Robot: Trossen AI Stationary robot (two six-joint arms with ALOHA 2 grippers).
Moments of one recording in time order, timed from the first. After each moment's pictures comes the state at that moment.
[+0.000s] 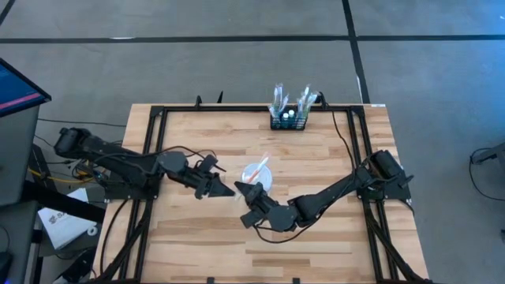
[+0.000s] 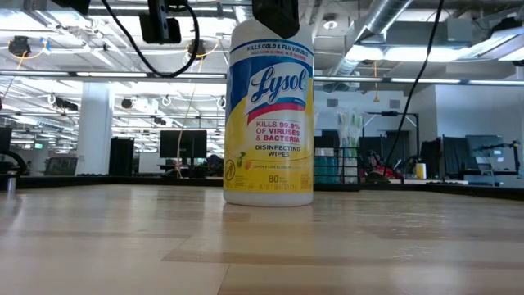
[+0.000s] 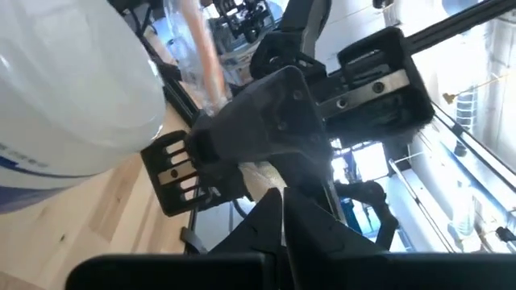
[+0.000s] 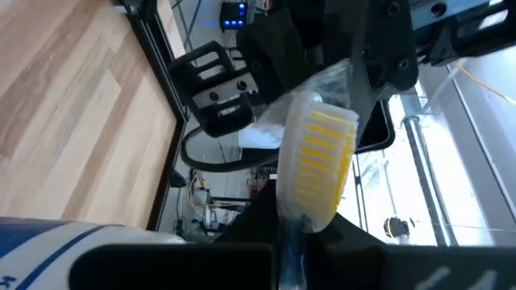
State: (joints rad) left arm -0.21 1.13 0.62 0.46 0.13 -1.10; right arm 0.45 1.95 1.36 0.46 1.11 -1.44
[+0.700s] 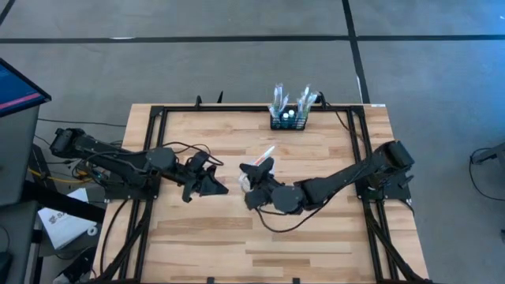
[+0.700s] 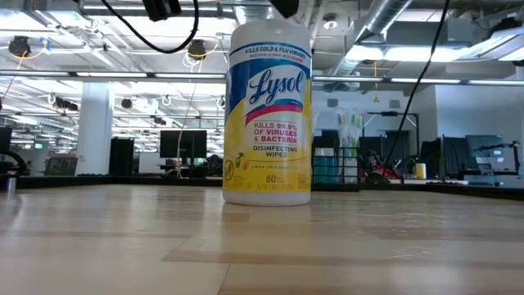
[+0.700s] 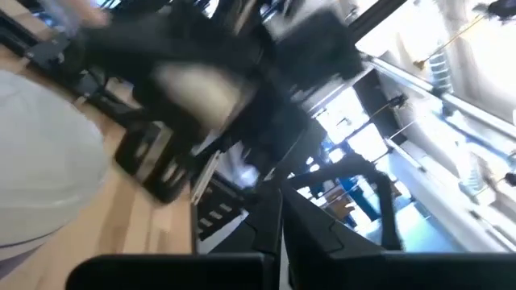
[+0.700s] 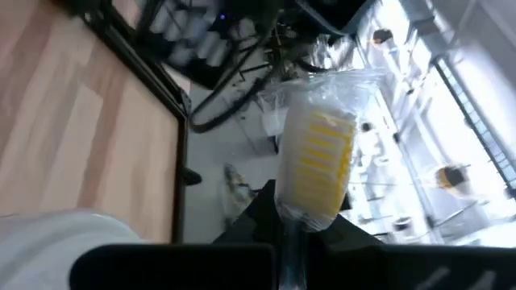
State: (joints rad) left arm -0.21 1.03 0.62 0.47 0.13 -0.87; right arm 0.39 1.81 1.36 0.29 1.07 -1.14
